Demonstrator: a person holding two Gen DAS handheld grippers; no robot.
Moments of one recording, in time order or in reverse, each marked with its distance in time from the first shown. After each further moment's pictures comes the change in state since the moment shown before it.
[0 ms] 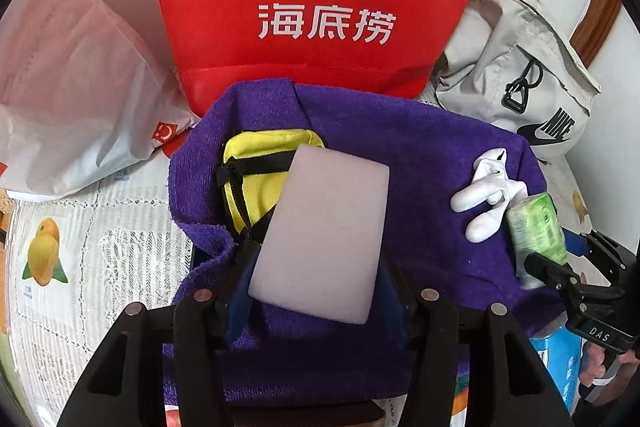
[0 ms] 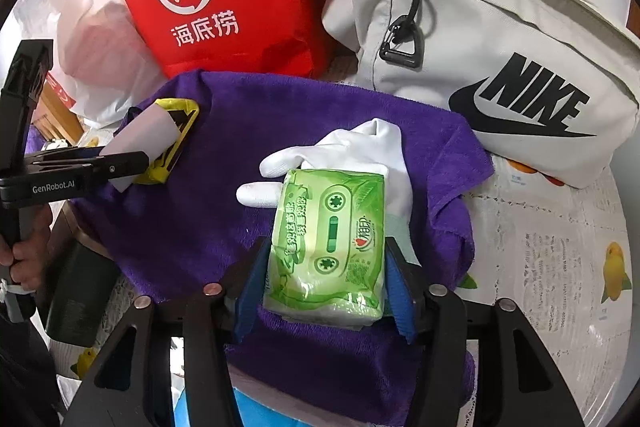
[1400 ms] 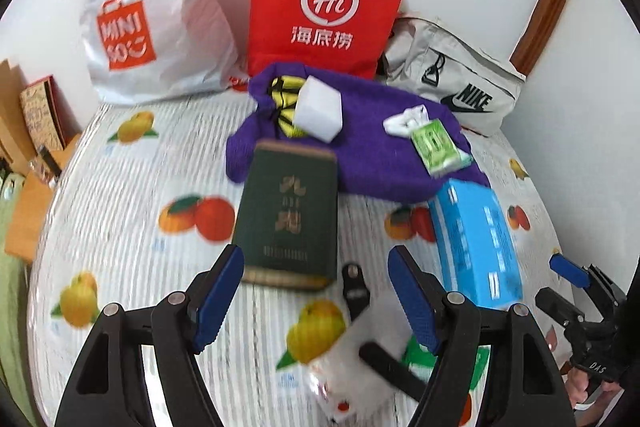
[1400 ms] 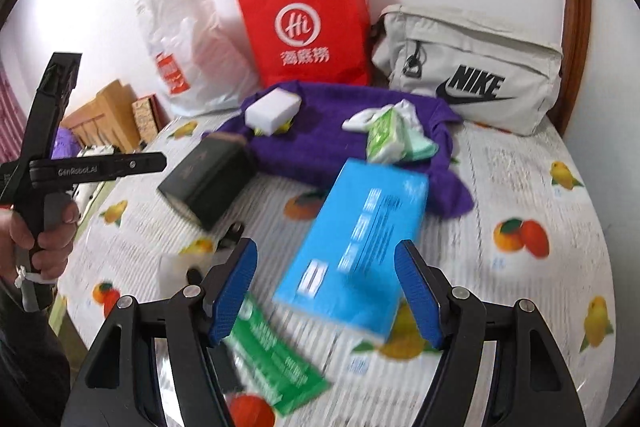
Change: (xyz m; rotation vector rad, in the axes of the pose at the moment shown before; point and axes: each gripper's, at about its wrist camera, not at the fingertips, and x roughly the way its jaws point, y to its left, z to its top) left arm -0.162 0.000 -0.167 -0.066 -0.137 -0.027; right arm -0.171 0.076 -0.165 -0.015 -0.196 0.037
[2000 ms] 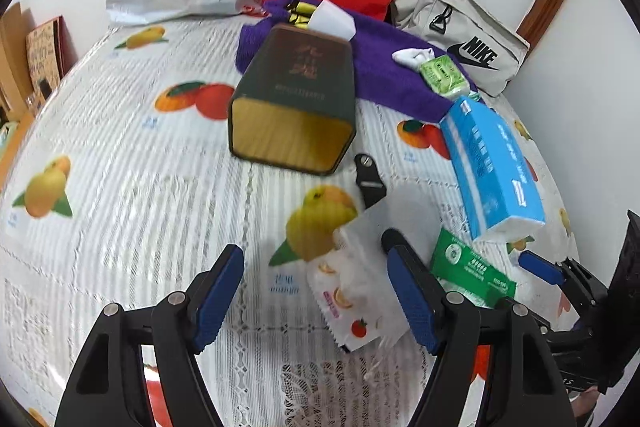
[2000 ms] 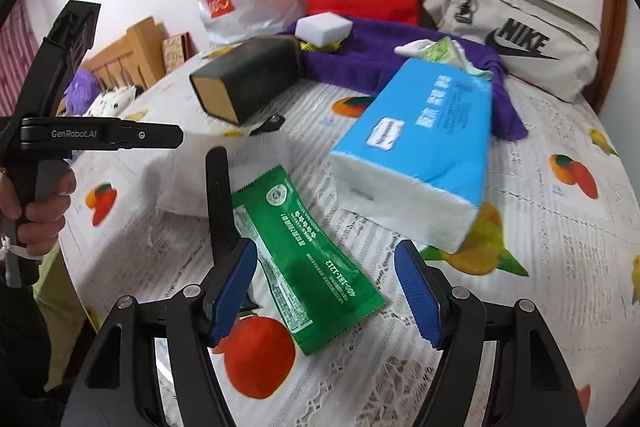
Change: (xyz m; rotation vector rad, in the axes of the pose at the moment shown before) left arm 0.024 0.012 -0.089 -0.059 0.064 -0.017; right arm 0.043 0.031 -0.080 -0.156 0.096 0.071
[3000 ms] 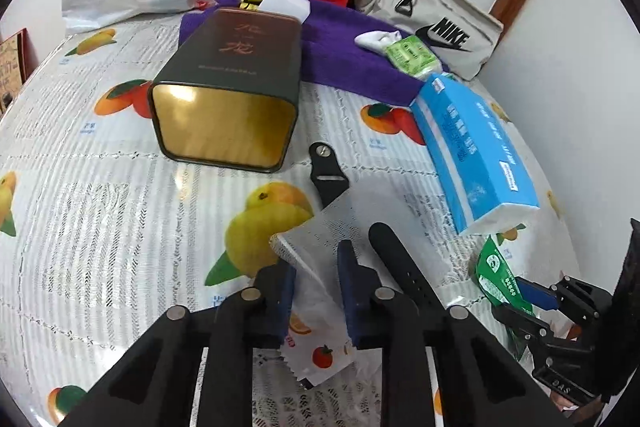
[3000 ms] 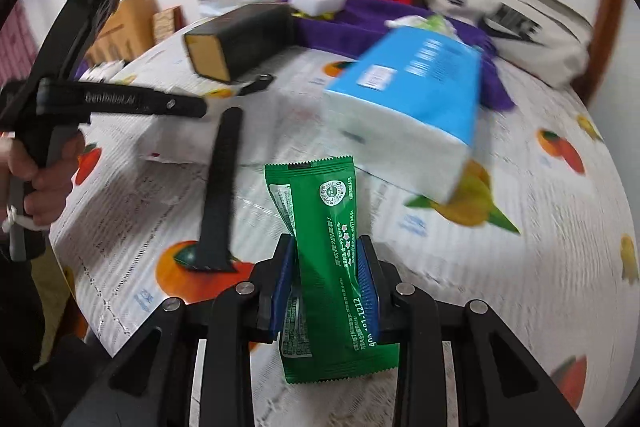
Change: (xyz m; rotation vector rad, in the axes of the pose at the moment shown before) left arm 0.025 -0.020 -0.001 0.082 -0.020 -0.099; right arm -0.010 -0.005 -0.028 0.033 0.061 -0.096
